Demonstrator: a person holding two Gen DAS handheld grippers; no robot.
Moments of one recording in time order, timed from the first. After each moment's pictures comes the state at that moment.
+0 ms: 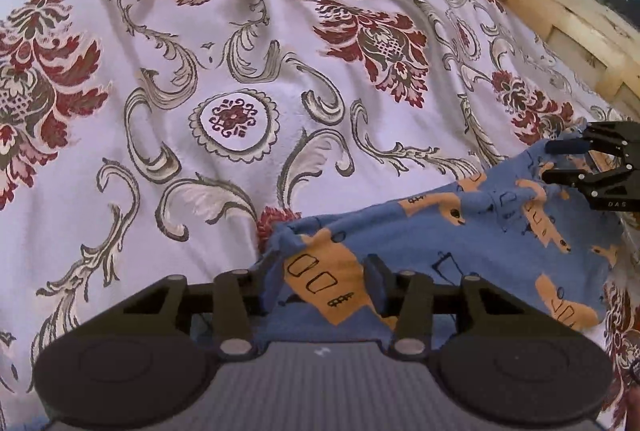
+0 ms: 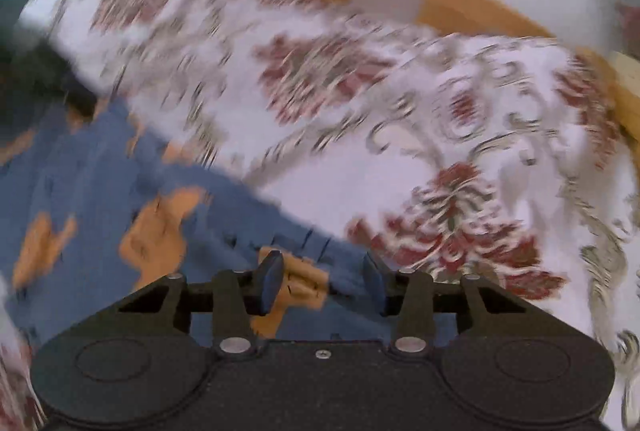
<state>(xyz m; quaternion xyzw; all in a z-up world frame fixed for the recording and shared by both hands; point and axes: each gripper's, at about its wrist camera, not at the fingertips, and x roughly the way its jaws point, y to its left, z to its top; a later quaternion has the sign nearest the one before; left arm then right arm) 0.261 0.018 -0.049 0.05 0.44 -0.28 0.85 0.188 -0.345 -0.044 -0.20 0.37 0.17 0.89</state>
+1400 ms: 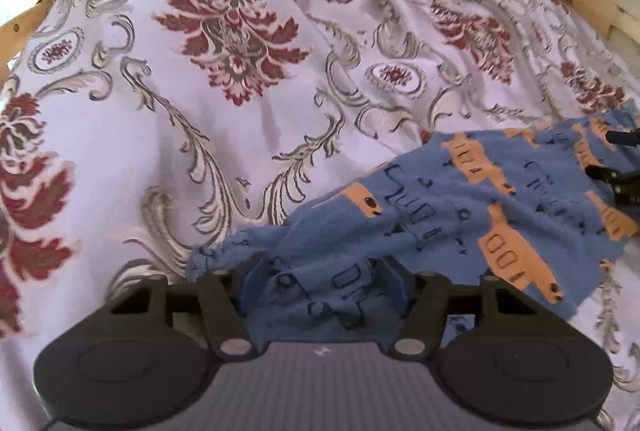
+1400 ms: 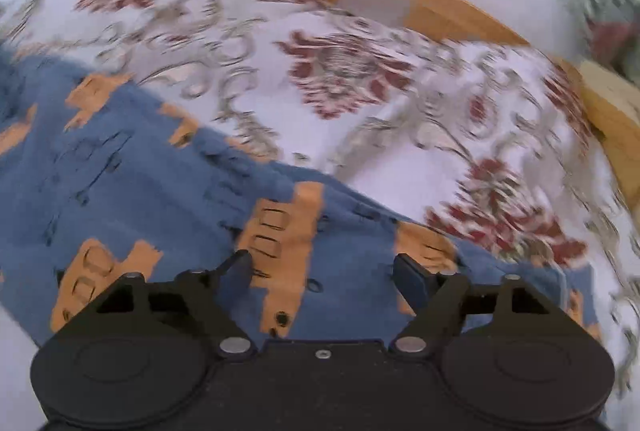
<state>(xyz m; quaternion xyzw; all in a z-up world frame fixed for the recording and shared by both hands) 0.177 0.139 -0.006 0.08 0.43 -0.15 0.88 0.153 -0.258 -0.063 -0.19 0.34 0.05 0.92</state>
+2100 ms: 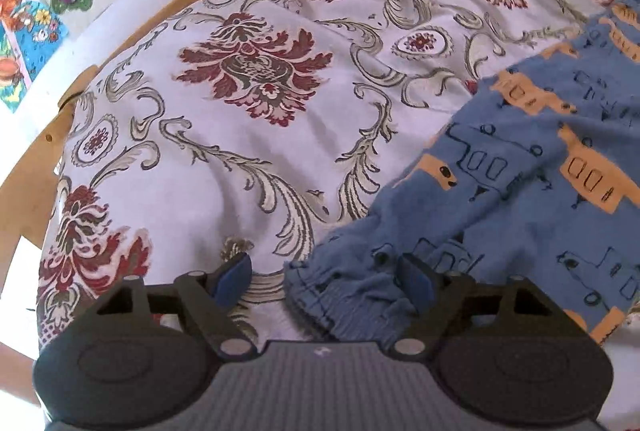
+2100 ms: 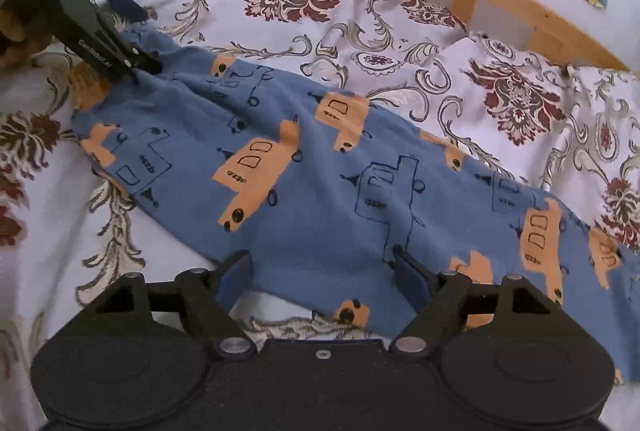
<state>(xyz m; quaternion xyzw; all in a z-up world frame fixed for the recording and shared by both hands) 0.173 0.128 -0.015 0.28 0.38 -0.09 0.88 0.078 -0.115 -0.064 -0.16 0.37 0.18 0.90</state>
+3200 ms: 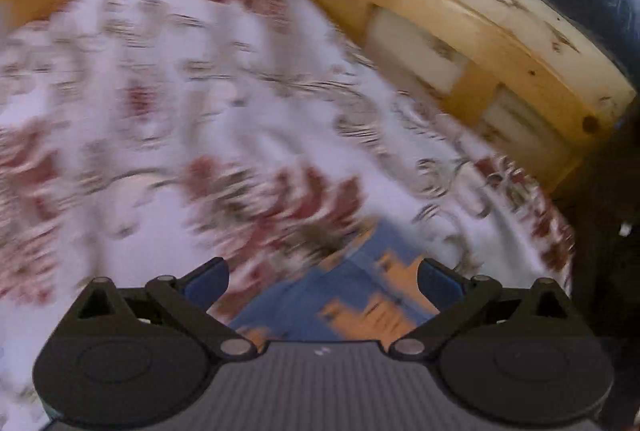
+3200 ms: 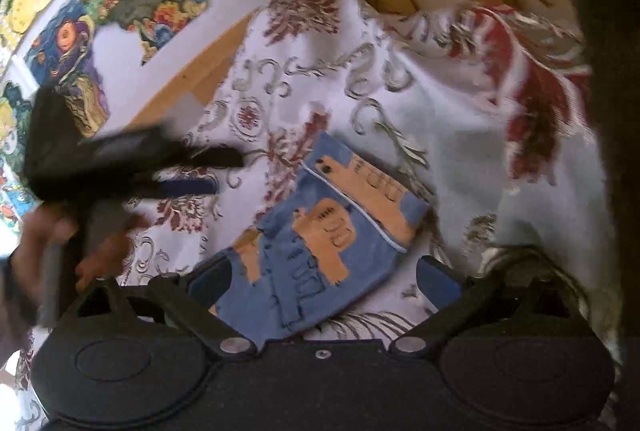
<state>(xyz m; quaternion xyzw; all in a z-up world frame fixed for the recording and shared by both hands) 0.282 -0.309 0.002 0.07 0.45 -0.47 0.76 0.037 -0.448 -0.020 0.31 0.29 -0.05 0.90</state>
